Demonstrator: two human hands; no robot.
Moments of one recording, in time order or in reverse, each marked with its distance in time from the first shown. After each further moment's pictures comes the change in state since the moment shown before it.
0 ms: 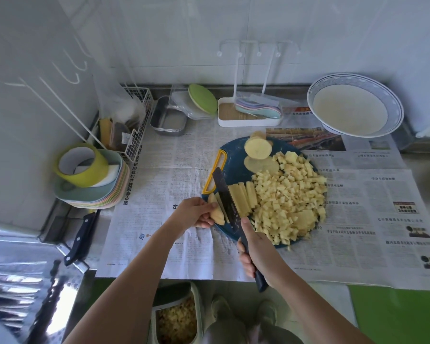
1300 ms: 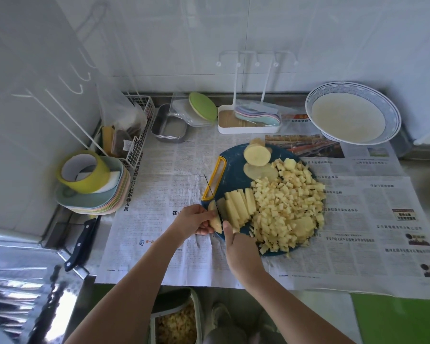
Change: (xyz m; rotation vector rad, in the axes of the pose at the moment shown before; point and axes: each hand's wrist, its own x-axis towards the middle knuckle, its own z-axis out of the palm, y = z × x) left_hand -0.002 -0.001 0.006 -0.012 0.018 0.029; right_hand 0.030 0.006 0.028 -0.687 0.289 -0.257
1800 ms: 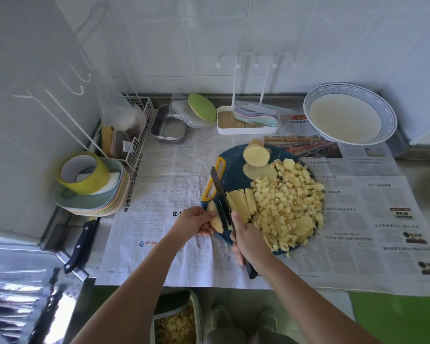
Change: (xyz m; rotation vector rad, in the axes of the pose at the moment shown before) left_hand 0.001 -0.007 -0.001 -0.048 -0.003 0.008; right_hand 0.012 -0.005 -0.021 0.365 -0.105 0.071
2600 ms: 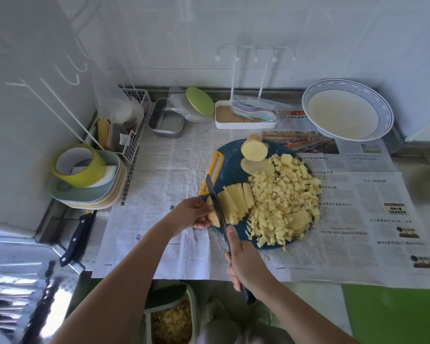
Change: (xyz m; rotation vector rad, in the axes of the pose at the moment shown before) left_hand 0.005 0.008 -0.009 0.099 -0.137 0.028; right_hand -0.052 0.007 0.010 0.054 -0.113 0.098
